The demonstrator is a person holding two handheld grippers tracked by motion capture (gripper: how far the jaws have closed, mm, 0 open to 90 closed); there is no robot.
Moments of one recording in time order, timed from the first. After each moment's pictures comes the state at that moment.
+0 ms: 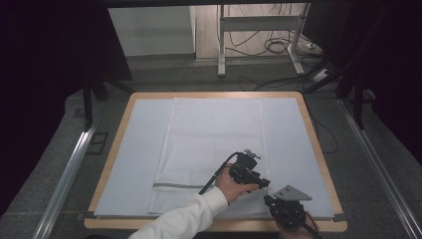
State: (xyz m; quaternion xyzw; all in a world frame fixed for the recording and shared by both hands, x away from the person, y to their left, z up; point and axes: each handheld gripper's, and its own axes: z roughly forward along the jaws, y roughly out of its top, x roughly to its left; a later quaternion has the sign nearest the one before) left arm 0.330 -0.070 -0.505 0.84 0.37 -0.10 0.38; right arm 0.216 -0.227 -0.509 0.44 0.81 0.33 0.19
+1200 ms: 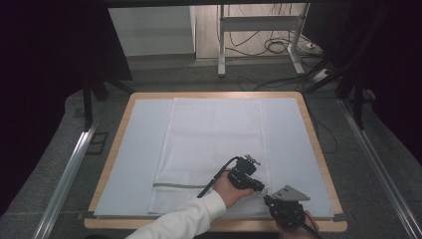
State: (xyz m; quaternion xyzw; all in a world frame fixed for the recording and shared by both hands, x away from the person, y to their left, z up) left arm 0.321 -0.066 -0.512 0.86 0.35 -0.10 0.35; right arm 0.216 -0.226 -0.509 0.43 0.82 0.33 0.20
